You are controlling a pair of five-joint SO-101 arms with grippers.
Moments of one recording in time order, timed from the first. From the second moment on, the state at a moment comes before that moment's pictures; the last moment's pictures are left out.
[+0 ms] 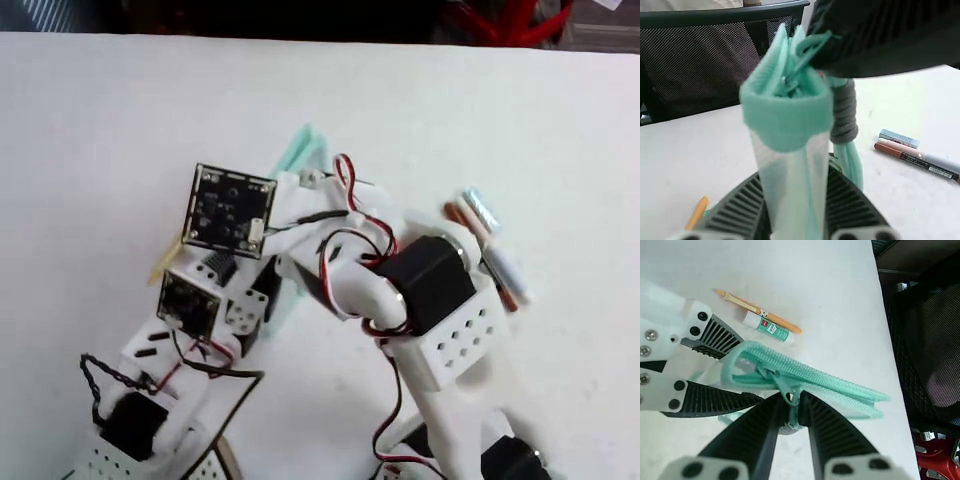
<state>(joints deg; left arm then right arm) 24.6 -104.8 86.5 40.1 -1.5 -39.9 -25.7 -9.1 87.4 48.9</state>
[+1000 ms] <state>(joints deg) 24.7 -104.8 87.4 39.3 -1.5 -37.1 -25.6 -9.1 84.0 49.0</state>
